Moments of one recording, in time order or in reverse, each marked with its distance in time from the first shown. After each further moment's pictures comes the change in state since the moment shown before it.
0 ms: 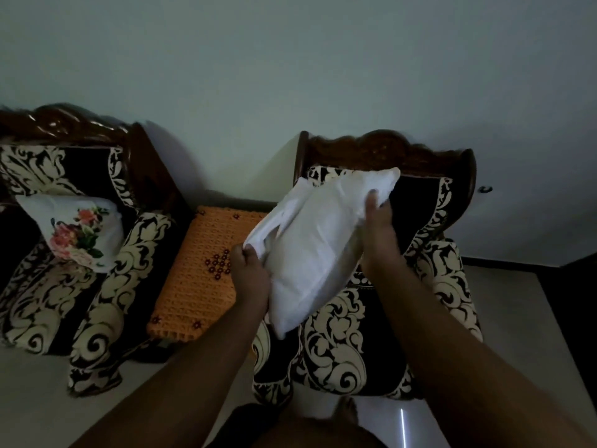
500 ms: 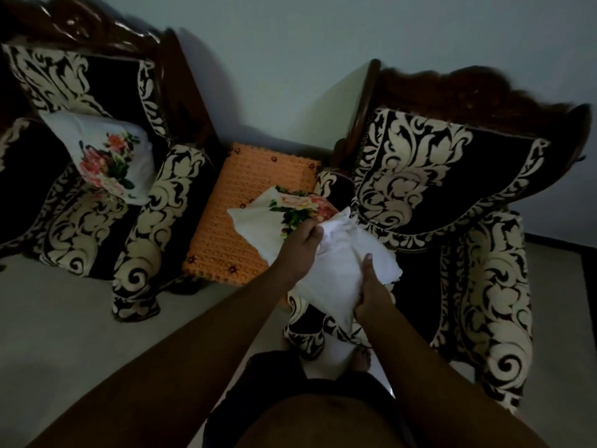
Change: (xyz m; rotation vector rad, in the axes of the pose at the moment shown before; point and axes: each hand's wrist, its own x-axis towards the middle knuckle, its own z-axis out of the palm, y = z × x) left_hand 0.051 -0.068 -0.048 0.284 -0.636 0.084; right_hand -0.025 0.221 0.037 0.054 0.097 0.637
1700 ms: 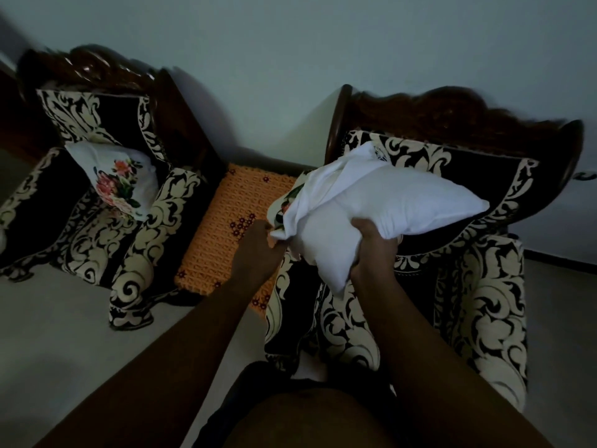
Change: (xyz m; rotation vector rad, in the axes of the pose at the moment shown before) left_hand 0.033 0.045 0.032 0.481 0.363 -0.084; right_hand -0.005 -0.170 -0.012 0.357 -0.226 -0.391
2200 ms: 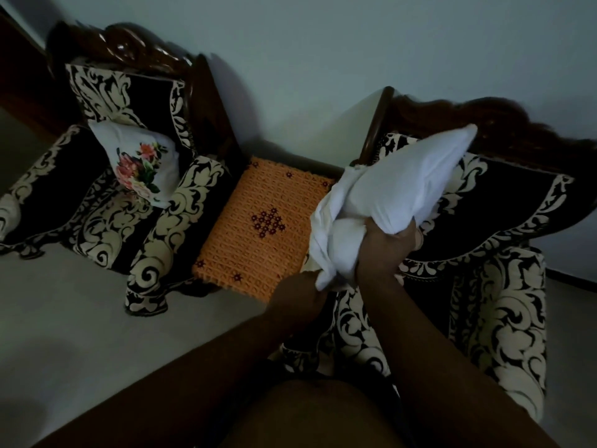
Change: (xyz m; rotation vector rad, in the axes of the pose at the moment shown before) left_hand -0.078 -0.044 -0.002 0.012 0.061 0.591; right_hand -0.020 0.066 0.050 -0.405 0.174 -0.606
